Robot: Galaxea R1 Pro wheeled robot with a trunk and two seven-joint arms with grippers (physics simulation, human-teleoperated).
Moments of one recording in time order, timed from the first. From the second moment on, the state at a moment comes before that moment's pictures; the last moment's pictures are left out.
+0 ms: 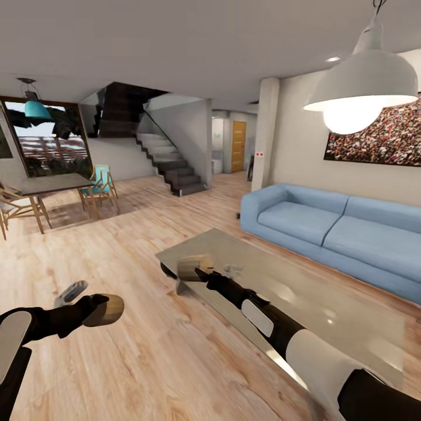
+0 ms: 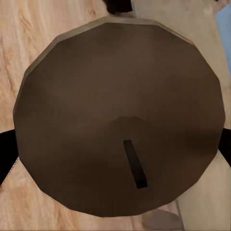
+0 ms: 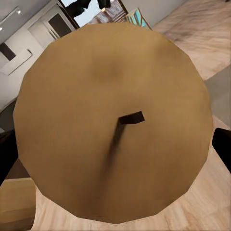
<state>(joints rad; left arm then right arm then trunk) -0.36 0.25 0.28 -1.50 1.26 0.99 0.67 -0.85 0.05 0.74 -0.55 -1.08 -0.05 0.37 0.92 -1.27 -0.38</state>
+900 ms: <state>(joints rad) -0.36 0.25 0.28 -1.50 1.26 0.98 0.67 -0.85 0.05 0.75 -0.55 -1.08 -0.05 0.32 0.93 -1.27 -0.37</state>
